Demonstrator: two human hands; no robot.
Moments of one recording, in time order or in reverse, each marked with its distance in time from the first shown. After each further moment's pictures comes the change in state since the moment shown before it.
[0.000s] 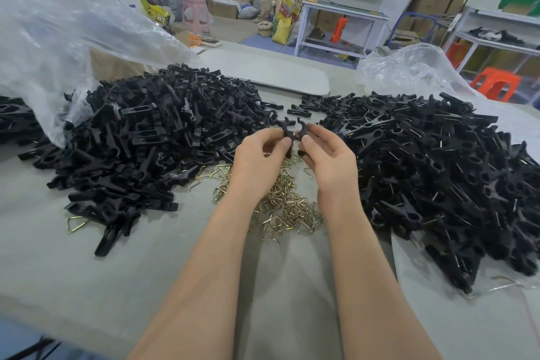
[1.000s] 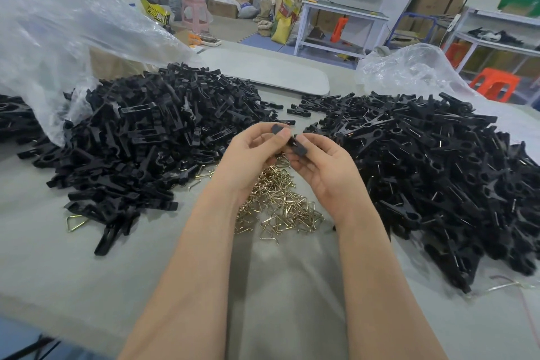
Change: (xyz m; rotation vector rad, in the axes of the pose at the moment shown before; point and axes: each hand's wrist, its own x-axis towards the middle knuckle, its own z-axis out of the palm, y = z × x) left_hand -0.002 0.008 -0.017 -0.664 -0.216 -0.242; right_hand 0.000 -0.009 -0.005 0.142 -0.193 0.221
